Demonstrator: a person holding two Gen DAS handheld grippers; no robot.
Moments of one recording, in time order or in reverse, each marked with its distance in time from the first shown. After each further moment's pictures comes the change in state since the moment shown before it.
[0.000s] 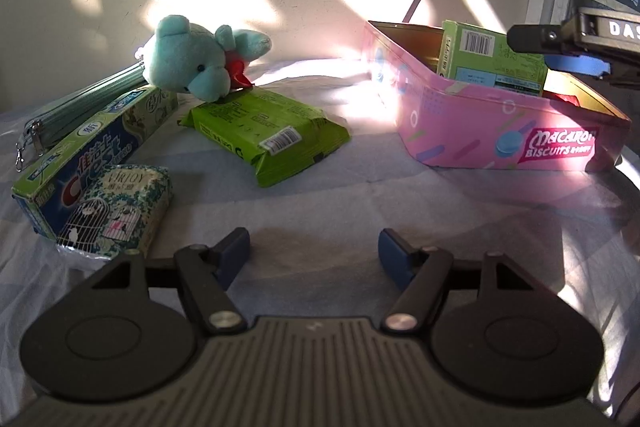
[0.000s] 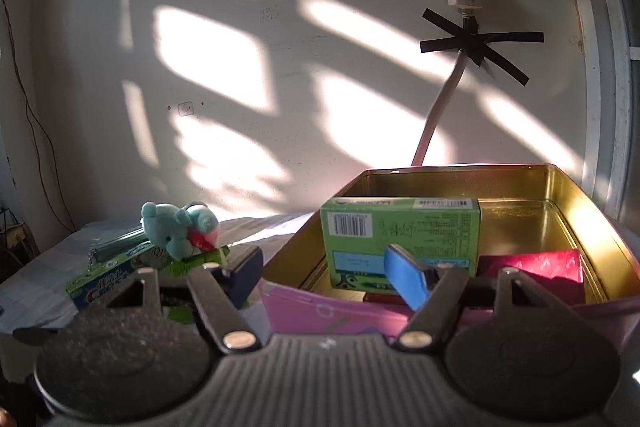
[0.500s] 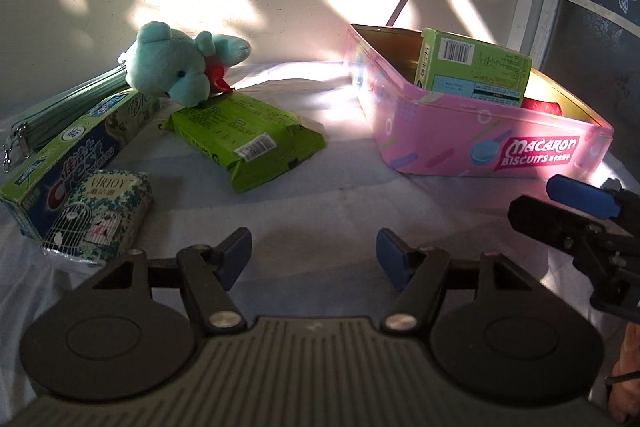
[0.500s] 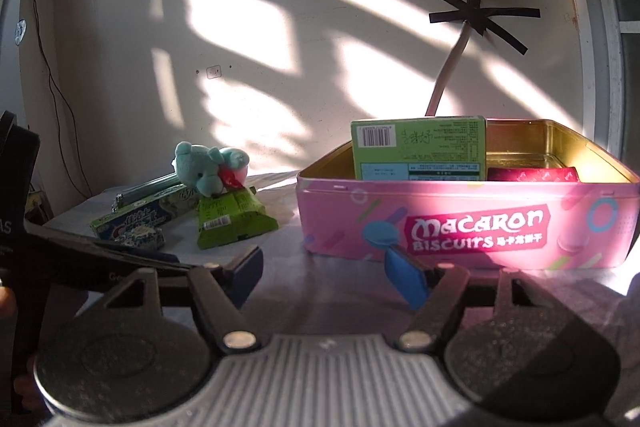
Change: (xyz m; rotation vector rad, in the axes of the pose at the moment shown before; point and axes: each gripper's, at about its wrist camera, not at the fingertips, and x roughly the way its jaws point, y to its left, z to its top) left arm -0.003 -0.007 0.005 -0.011 0.011 -0.042; right arm -0.050 0.040 -0.092 -0.048 -0.018 0.045
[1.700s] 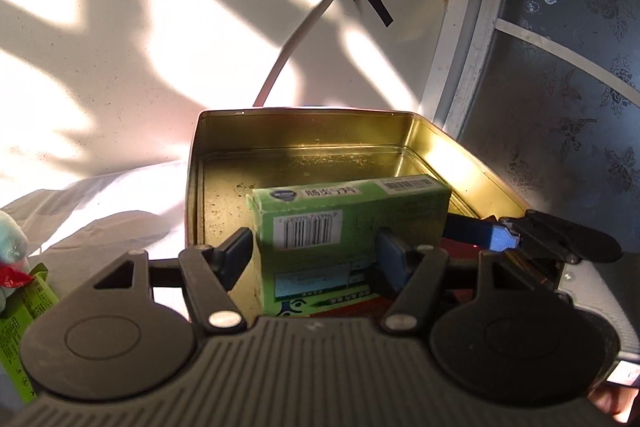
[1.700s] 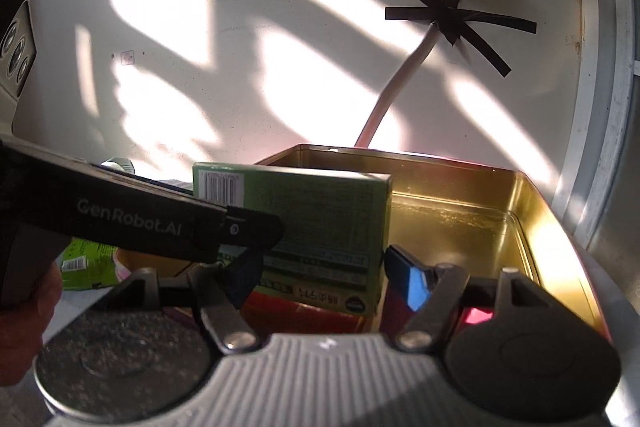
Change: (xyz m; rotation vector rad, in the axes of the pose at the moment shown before) left arm 0.085 -0.094 0.126 0.088 -0.073 -0.268; right arm 0.091 -0.100 0.081 -0.113 0.051 -0.151
